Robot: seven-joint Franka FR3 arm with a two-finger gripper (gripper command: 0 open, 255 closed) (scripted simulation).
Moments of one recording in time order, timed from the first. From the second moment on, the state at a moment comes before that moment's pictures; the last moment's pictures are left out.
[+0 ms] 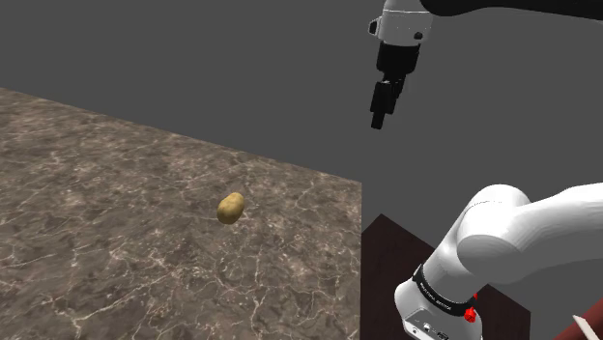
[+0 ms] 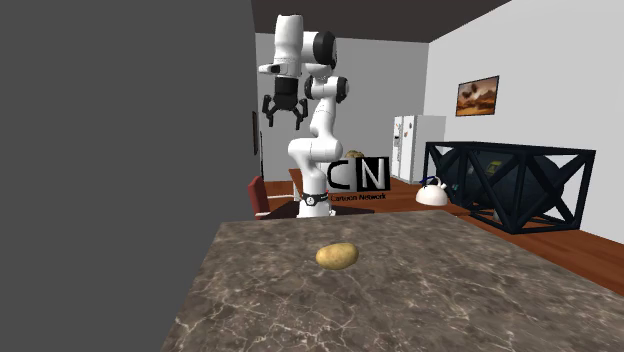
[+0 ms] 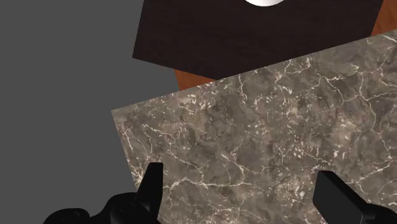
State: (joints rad) arm 0.02 -0.74 0.06 -2.31 -0.09 1.47 -0.14
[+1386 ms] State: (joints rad) arm -0.05 -0.40 0.46 -2.42 0.13 1.98 0.68
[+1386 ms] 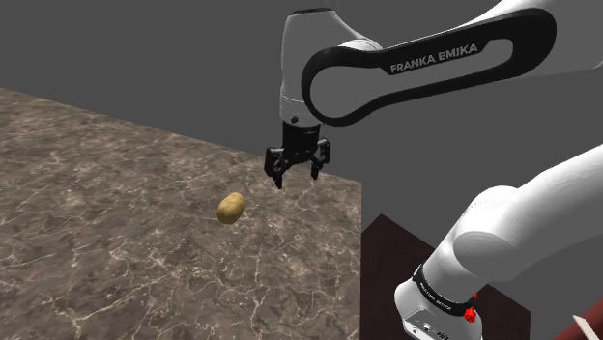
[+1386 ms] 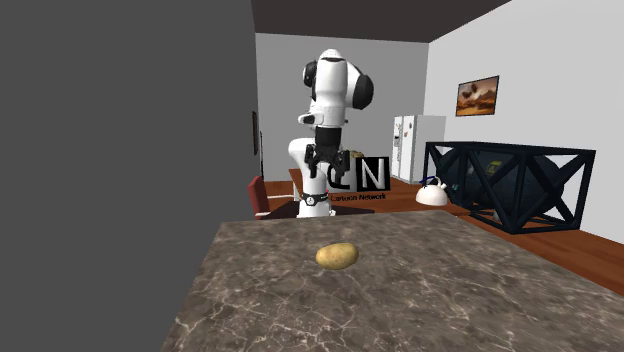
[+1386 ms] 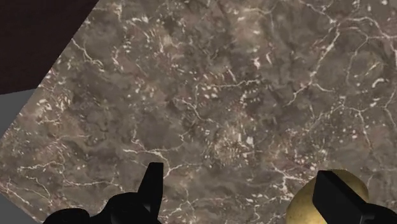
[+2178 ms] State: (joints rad) arm -0.10 0.12 0.61 -2.17 -0.13 2.23 1.30
